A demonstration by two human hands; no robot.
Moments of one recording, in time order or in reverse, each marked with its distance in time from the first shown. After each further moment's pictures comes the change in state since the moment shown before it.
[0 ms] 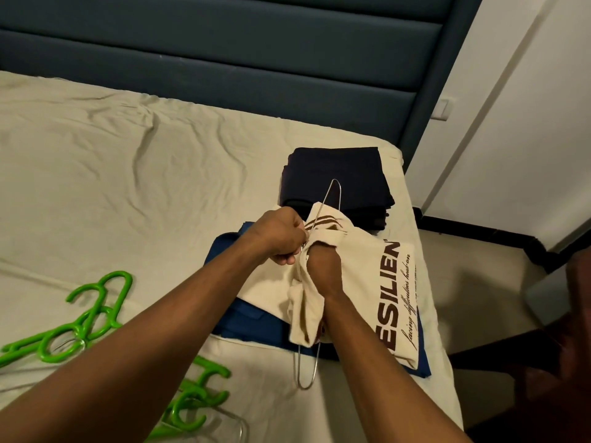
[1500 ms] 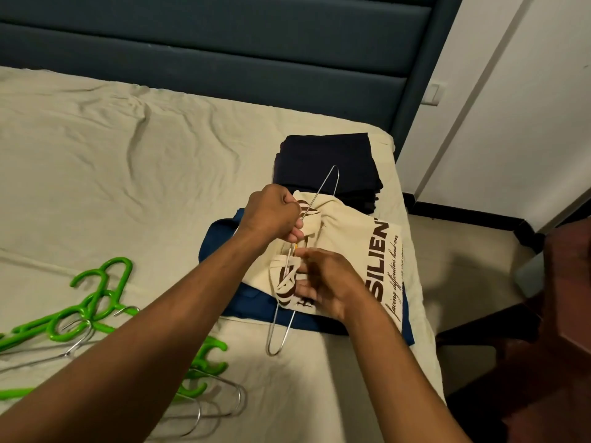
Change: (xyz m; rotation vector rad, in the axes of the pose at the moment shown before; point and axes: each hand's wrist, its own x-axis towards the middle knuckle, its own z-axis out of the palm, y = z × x) left_hand -0.030 0.010 0.008 -0.223 0.238 0.099; right_hand -0.075 -0.007 -0.038 1.069 -0.230 0.503
